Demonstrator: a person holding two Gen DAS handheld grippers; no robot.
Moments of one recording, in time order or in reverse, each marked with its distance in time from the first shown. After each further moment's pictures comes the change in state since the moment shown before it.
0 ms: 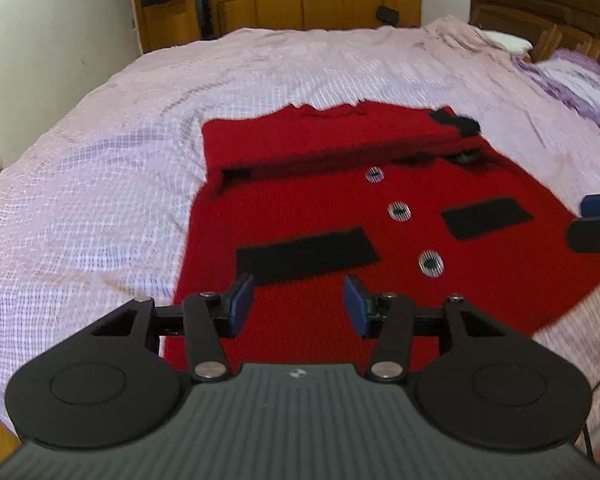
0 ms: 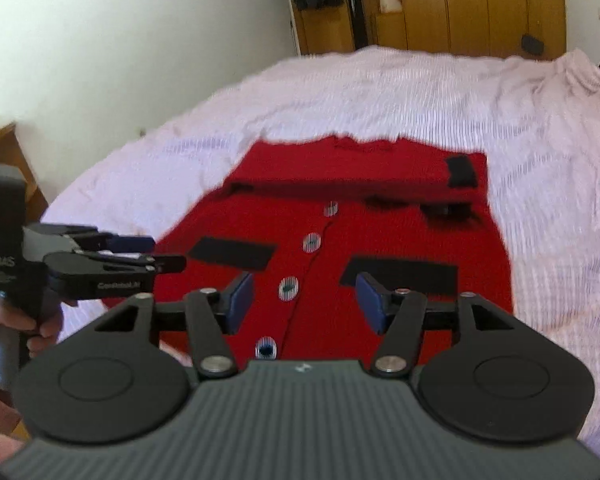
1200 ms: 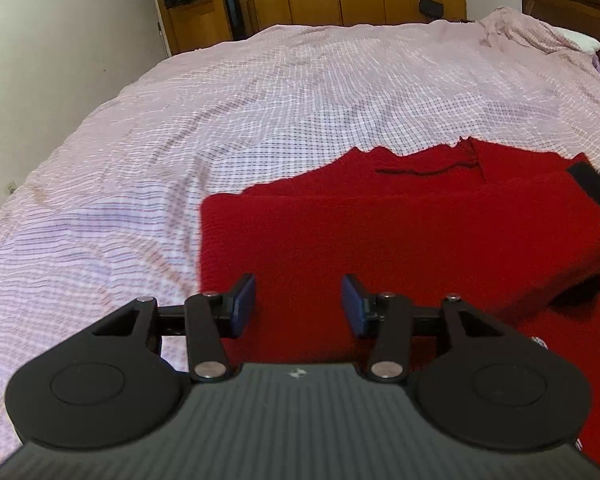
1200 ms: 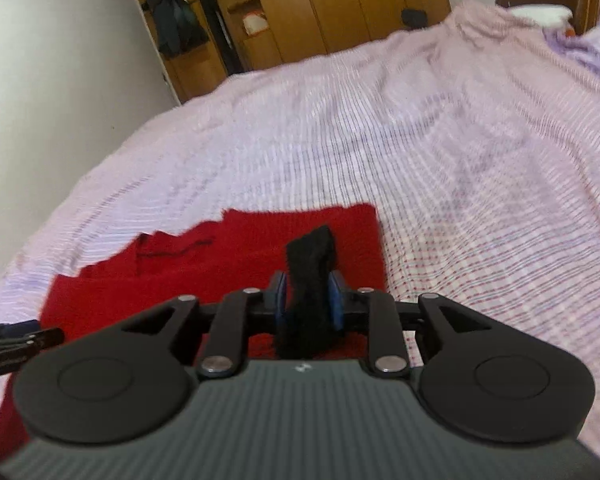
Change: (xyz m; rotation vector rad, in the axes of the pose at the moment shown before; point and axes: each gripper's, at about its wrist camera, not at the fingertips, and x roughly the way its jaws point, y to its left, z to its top) left arm 0.212 0.042 0.146 -0.018 -0.011 0.150; right arm 0.166 -0.177 0.091 0.315 -0.136 -0.204
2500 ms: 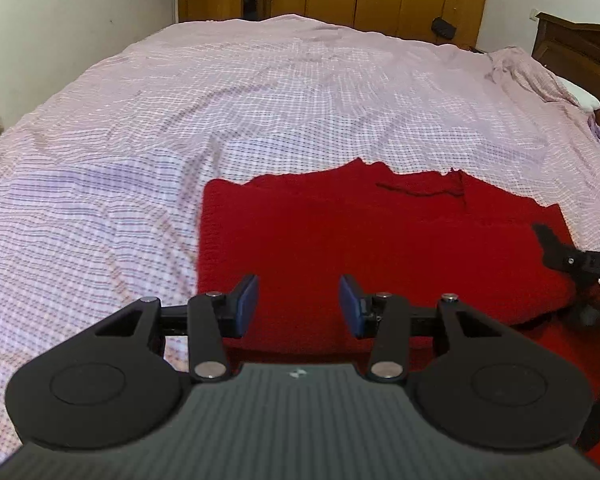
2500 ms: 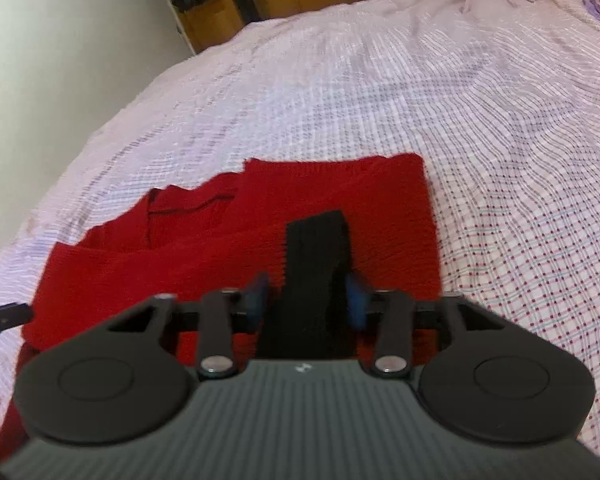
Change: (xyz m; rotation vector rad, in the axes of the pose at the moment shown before) left arm -0.021 0.032 0.005 -0.188 0.035 -0.113; right arm 0.048 0.010 -0.003 -0.007 0.167 0.075
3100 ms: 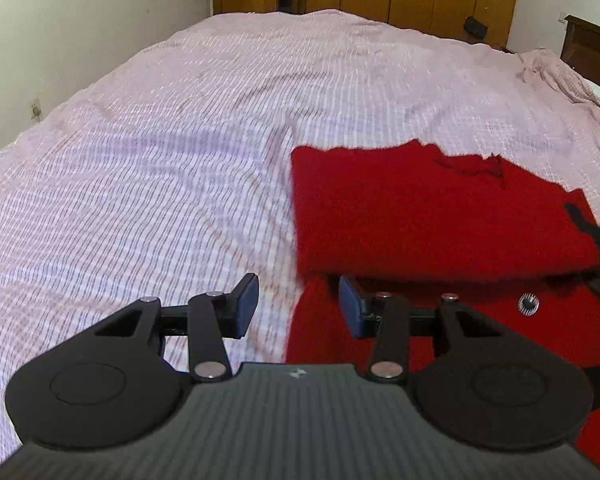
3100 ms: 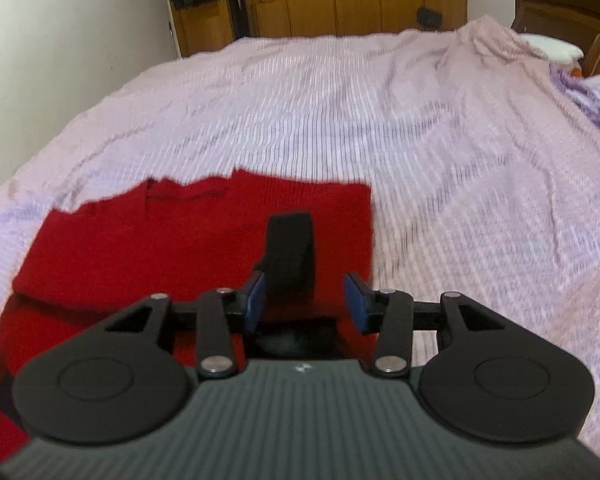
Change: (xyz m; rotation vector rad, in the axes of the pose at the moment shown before) left arm -0.049 0.052 -0.033 -0.037 0.016 0.088; right arm -0.073 0.024 -0.011 -0.148 -0.069 -0.177
